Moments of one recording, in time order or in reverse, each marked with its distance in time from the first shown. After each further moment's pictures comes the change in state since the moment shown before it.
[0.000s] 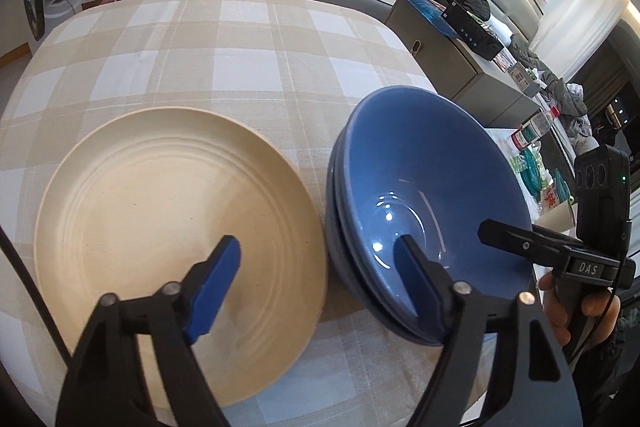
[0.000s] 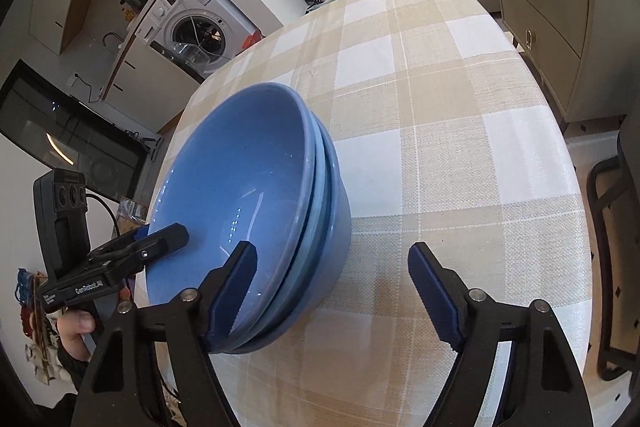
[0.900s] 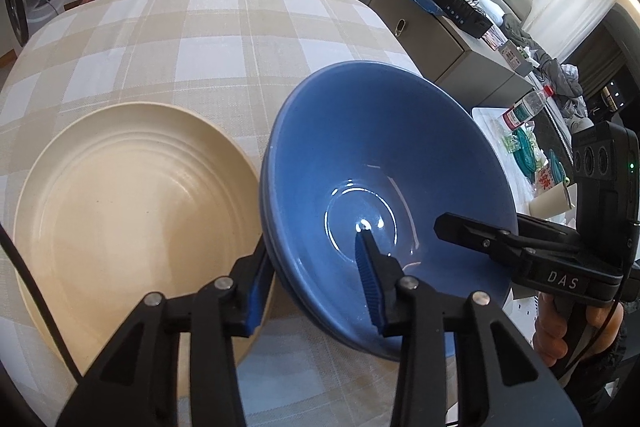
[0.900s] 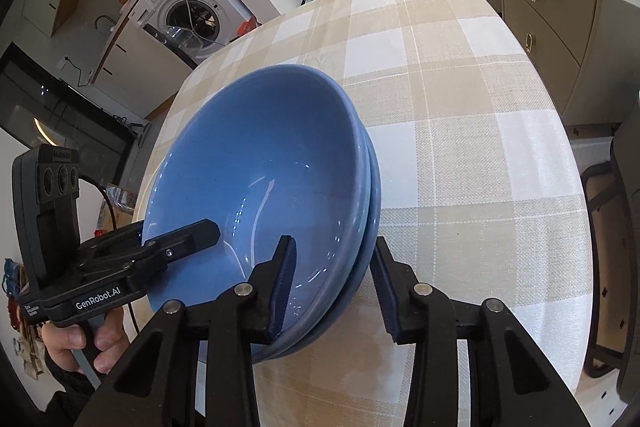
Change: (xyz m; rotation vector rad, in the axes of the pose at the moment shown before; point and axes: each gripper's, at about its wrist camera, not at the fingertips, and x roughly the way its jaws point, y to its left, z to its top) left arm 0.011 -0.031 0.001 0.039 0.068 -0.013; right arm 0.006 0.023 -0.002 -0.030 0.041 -0.066
